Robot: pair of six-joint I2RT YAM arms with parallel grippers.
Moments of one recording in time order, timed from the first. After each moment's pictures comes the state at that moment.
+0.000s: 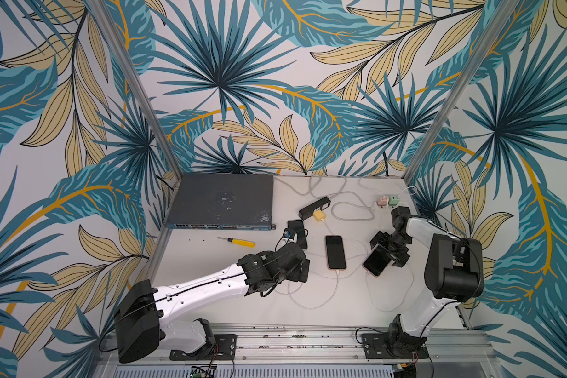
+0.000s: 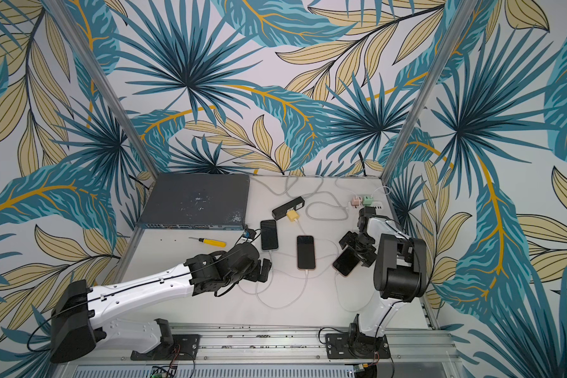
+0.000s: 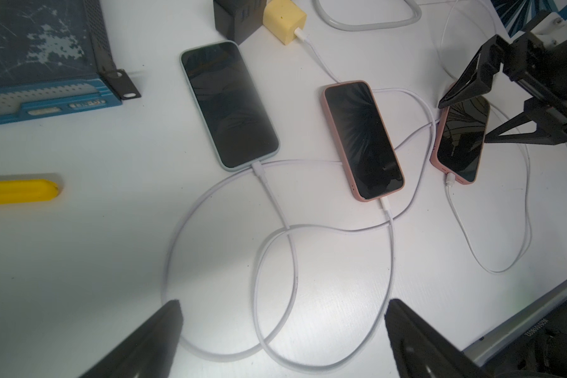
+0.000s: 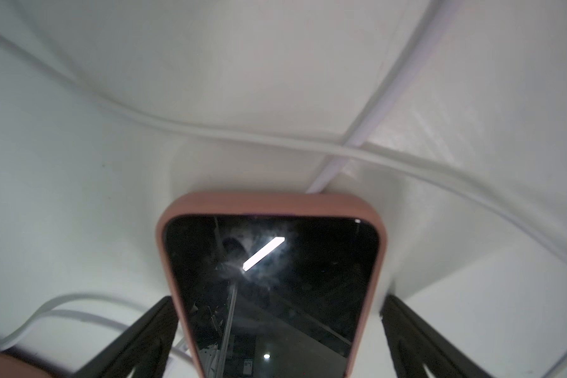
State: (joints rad) left arm -1.03 1.33 0.96 -0.52 -0.28 -0.71; right arm -0.04 1.79 1.11 -0.83 -0.03 0.63
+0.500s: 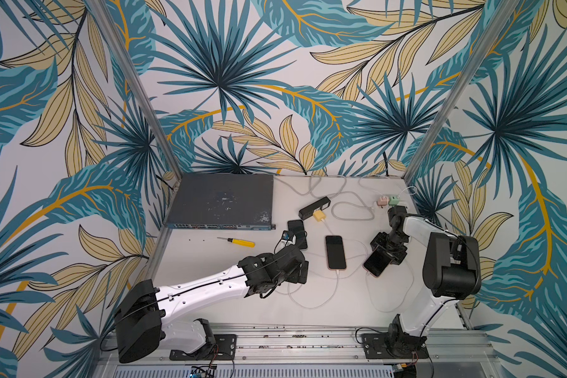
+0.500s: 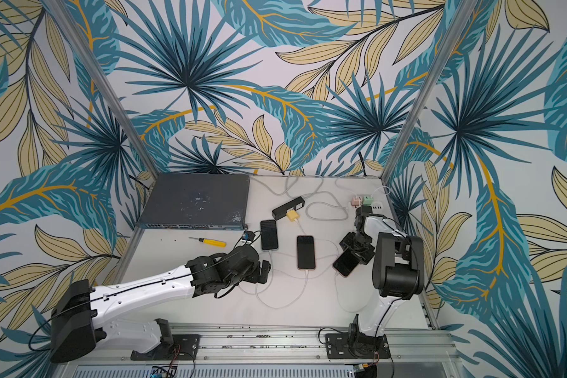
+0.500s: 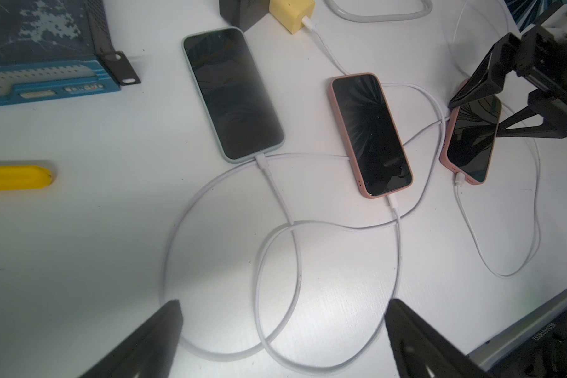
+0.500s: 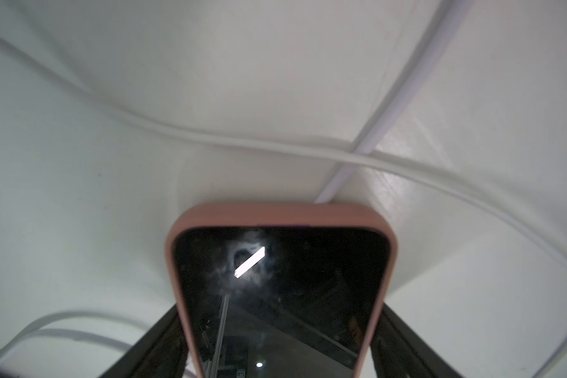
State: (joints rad) left arm -1.03 1.33 0.93 -0.49 -0.28 -0.73; right arm -0.02 1.80 1.12 -0.83 0.02 0.65
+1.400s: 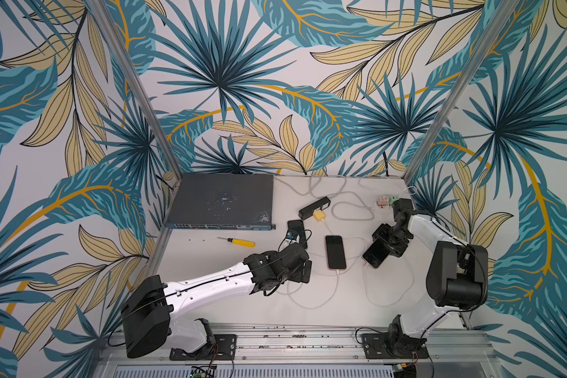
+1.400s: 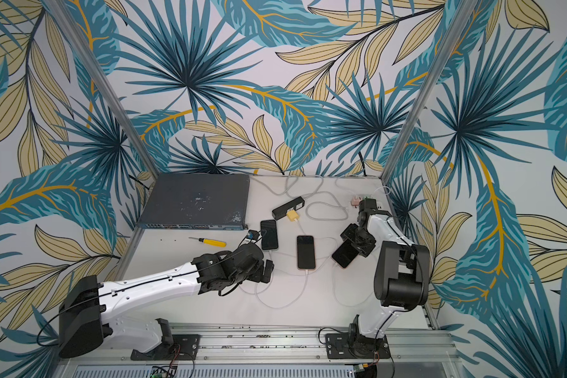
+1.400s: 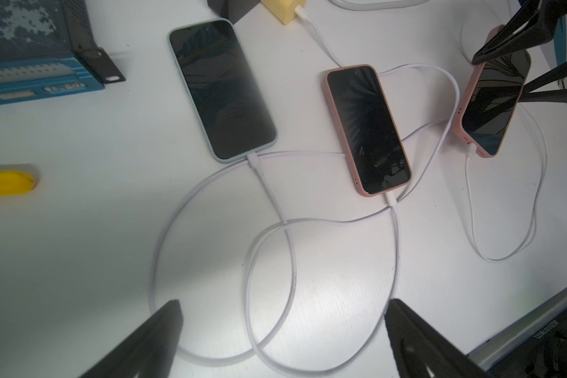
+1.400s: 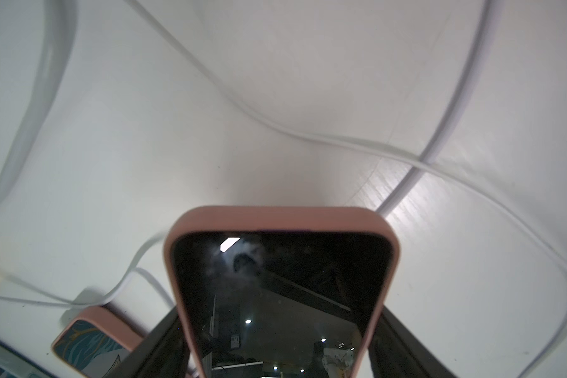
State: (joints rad) left arm -1.03 1.39 0.98 -0.50 -0.26 -0.72; right arm -0.02 1.69 1.17 -0.84 -0.04 0.65
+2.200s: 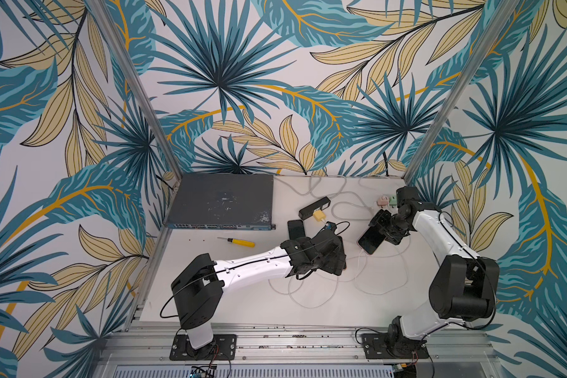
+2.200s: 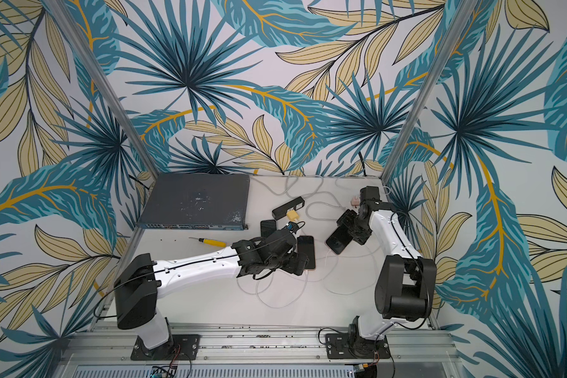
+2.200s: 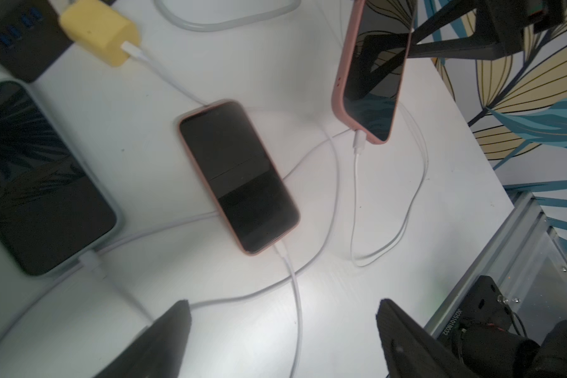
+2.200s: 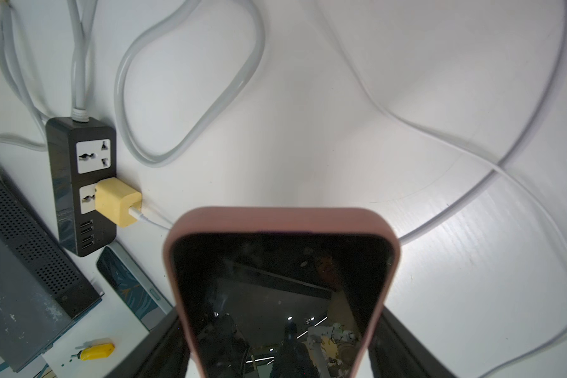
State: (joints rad) left arm -1.06 1.79 1.37 -0.38 -0.04 -0.59; right arm 0.03 1.60 1.28 -0.88 -0.18 0.66
